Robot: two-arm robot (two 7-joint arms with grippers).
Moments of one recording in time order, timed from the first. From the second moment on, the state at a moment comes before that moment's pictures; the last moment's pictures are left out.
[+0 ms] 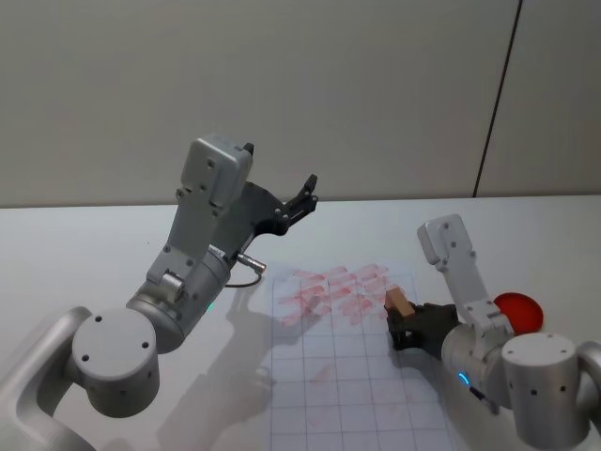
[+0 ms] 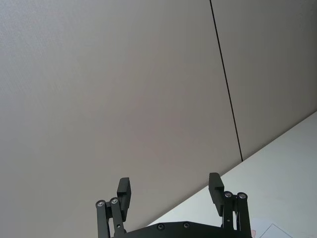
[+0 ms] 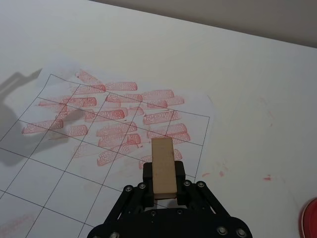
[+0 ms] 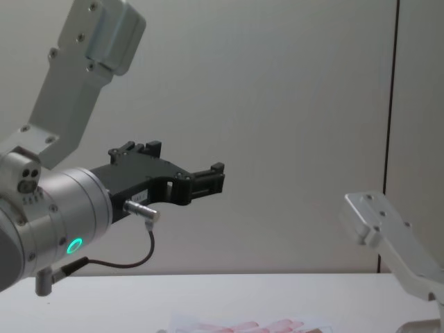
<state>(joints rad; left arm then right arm) -0.24 0.38 0.45 -1.63 -0.20 0.01 -0.01 0.16 0.06 -0.32 -1.44 0.02 0.61 0.13</state>
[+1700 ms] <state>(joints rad) -0.24 0.38 0.45 -1.63 -0.20 0.01 -0.01 0.18 0.09 -0.23 -1.66 0.06 0.67 0.06</state>
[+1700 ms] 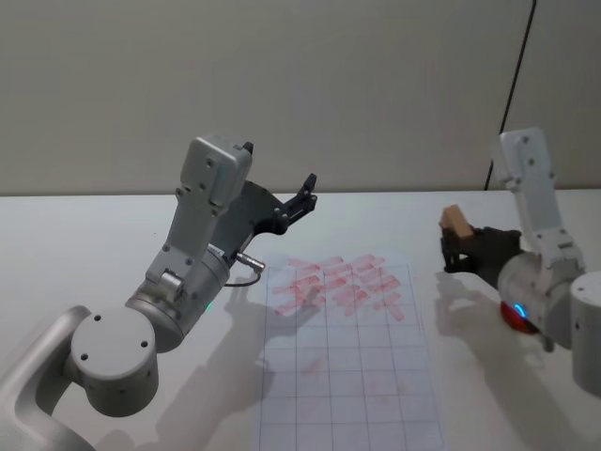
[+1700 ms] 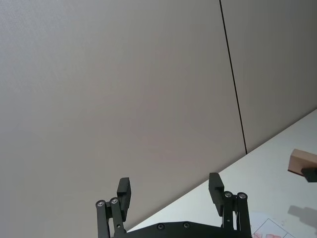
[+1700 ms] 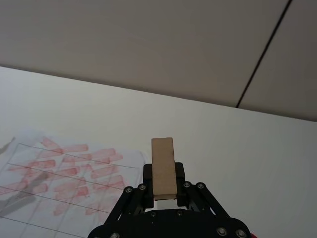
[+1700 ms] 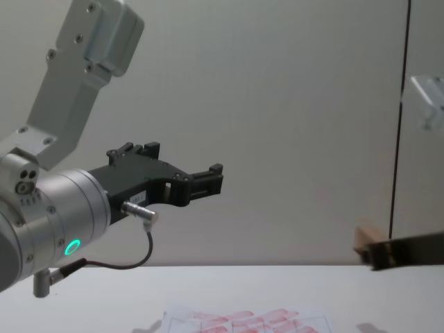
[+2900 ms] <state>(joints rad) -0.24 0.38 0.45 -1.63 -0.20 0.01 -0.01 0.08 0.18 -0.12 -1.68 0.09 0.78 -0.01</state>
